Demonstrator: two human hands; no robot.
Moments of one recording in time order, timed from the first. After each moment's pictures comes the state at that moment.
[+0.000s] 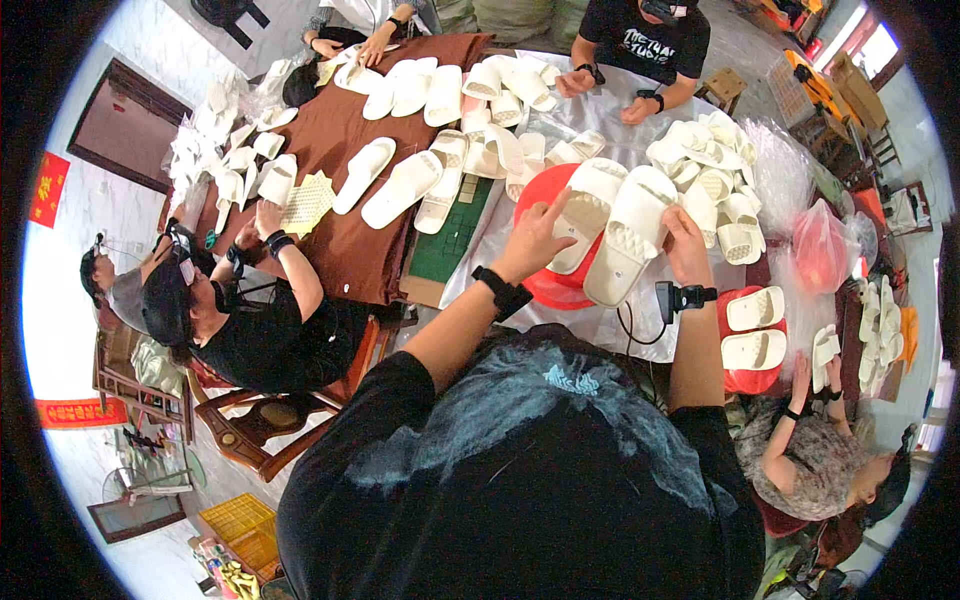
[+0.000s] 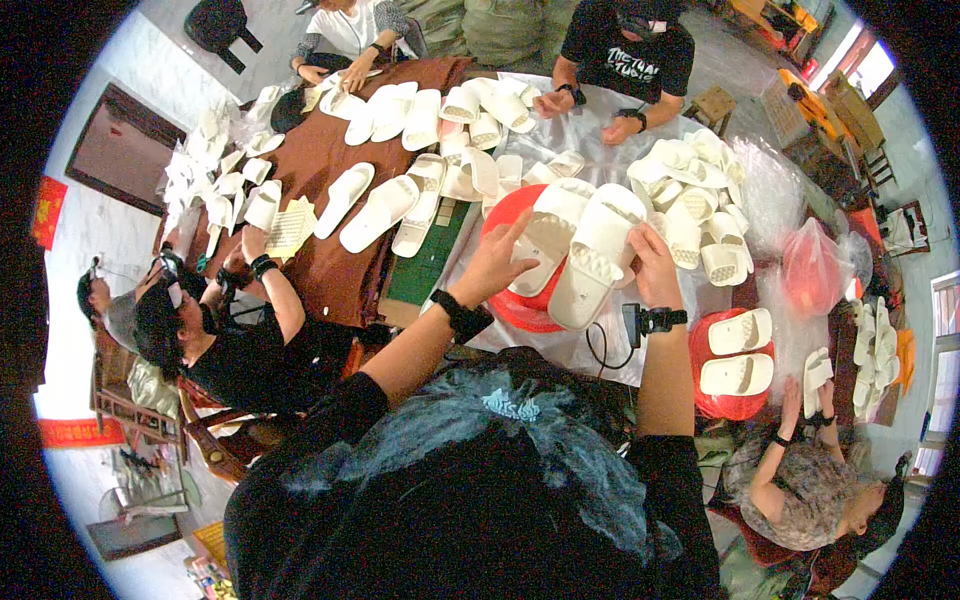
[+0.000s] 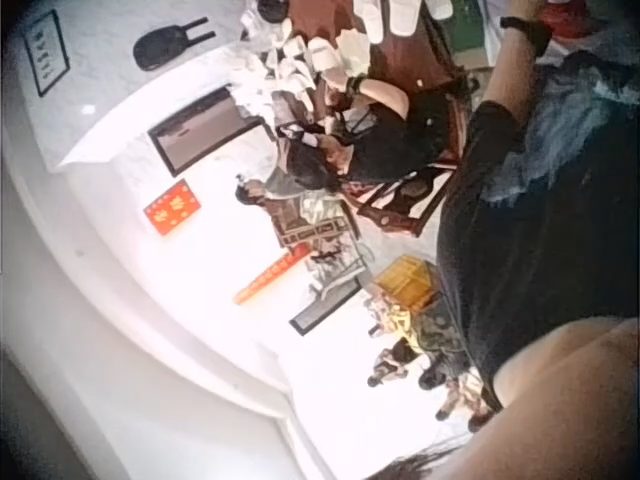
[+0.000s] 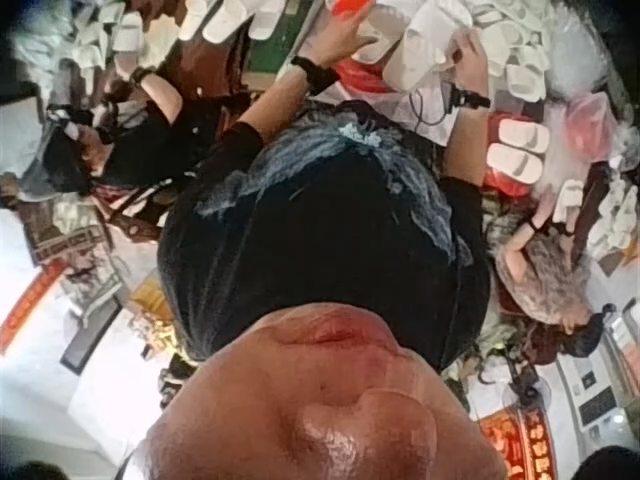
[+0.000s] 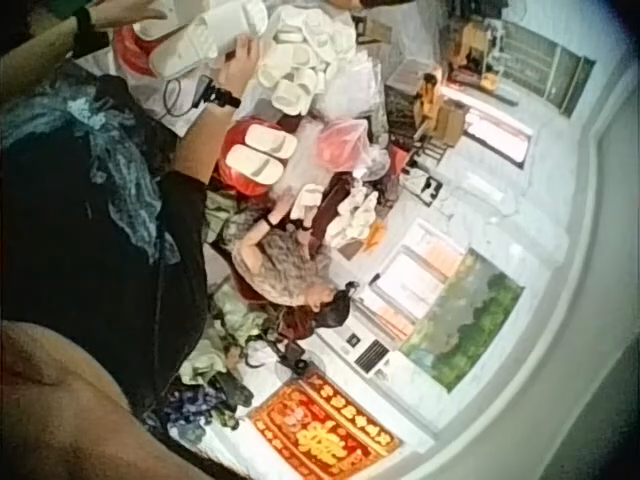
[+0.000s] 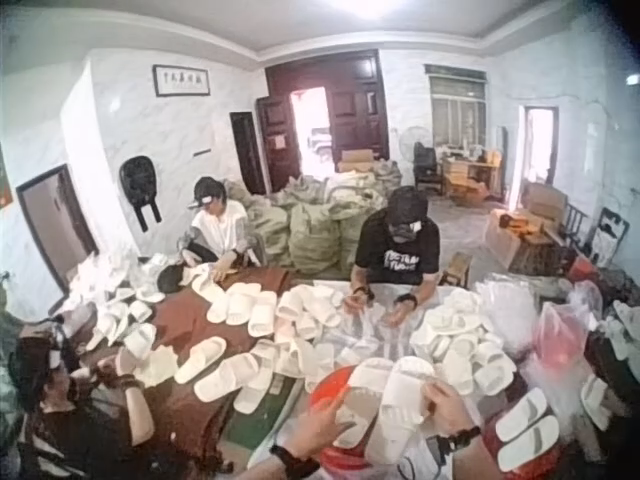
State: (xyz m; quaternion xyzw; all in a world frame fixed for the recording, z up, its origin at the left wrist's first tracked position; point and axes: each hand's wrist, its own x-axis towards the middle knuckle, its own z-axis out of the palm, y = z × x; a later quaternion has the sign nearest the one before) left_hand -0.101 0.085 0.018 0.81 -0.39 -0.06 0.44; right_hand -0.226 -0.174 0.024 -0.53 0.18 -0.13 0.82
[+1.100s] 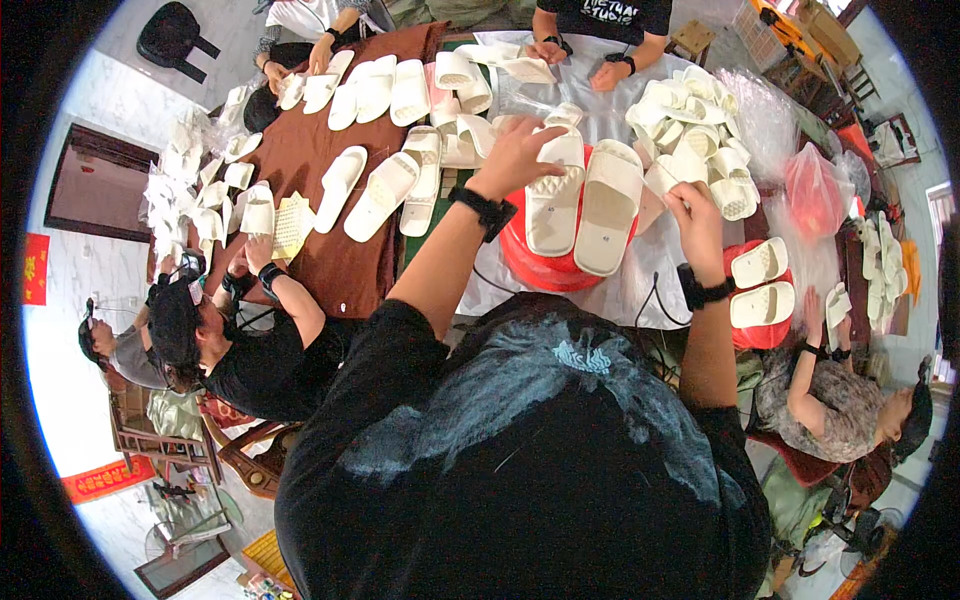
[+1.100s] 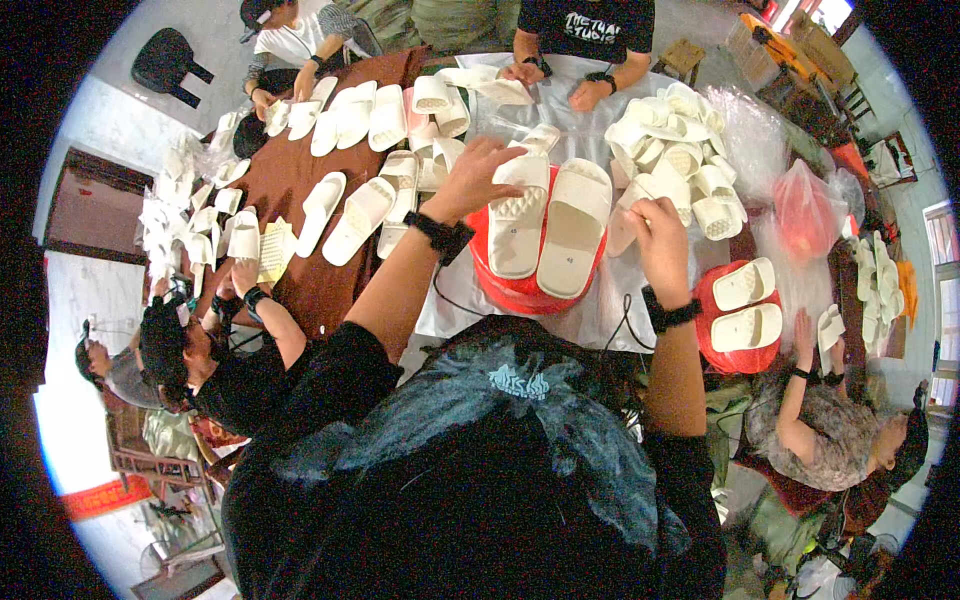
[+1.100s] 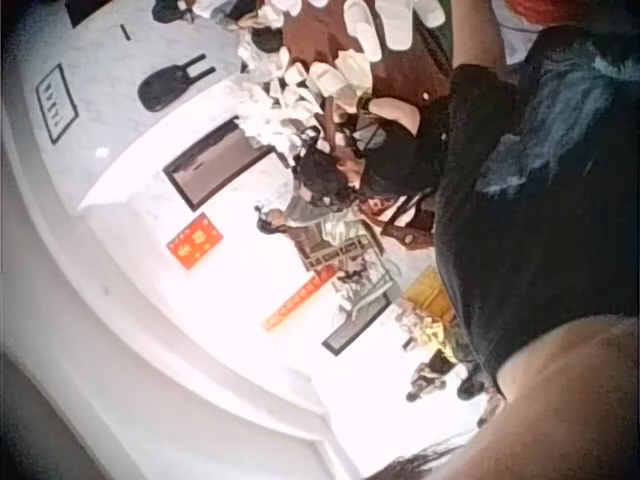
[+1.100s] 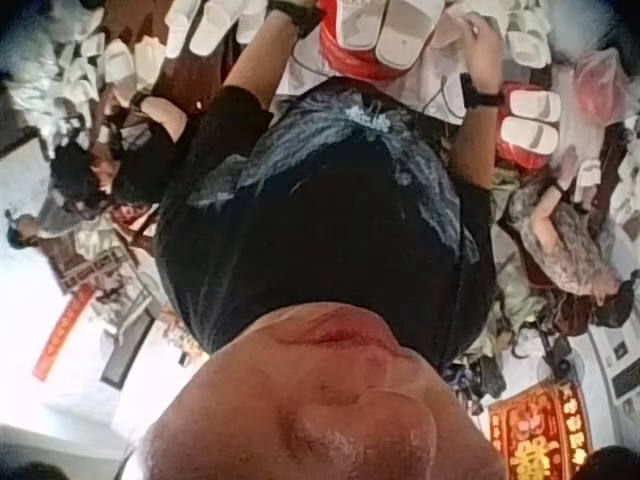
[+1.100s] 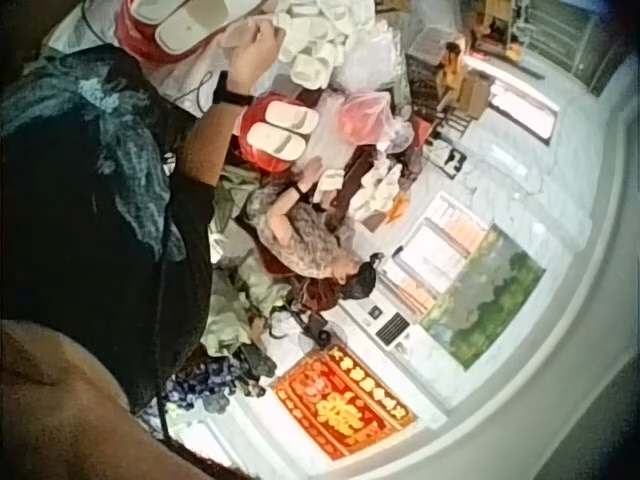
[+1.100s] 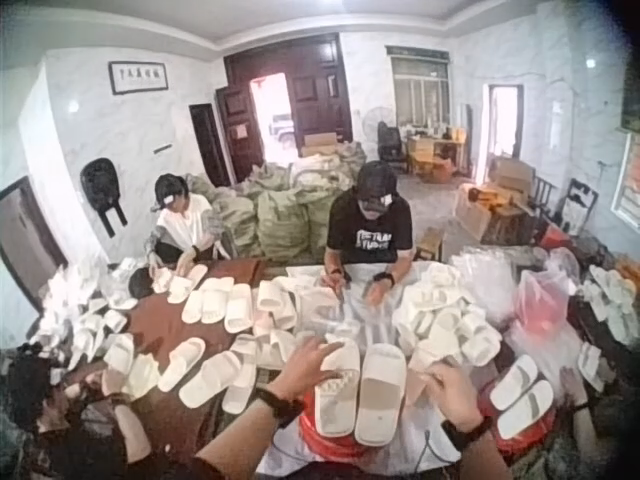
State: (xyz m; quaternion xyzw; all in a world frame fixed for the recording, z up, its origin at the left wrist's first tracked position) left_hand 0.009 0.044 0.048 0.75 -0.59 0.08 0.31; right_hand -0.250 -0.143 0.088 -0.89 0.21 -0.24 0.32
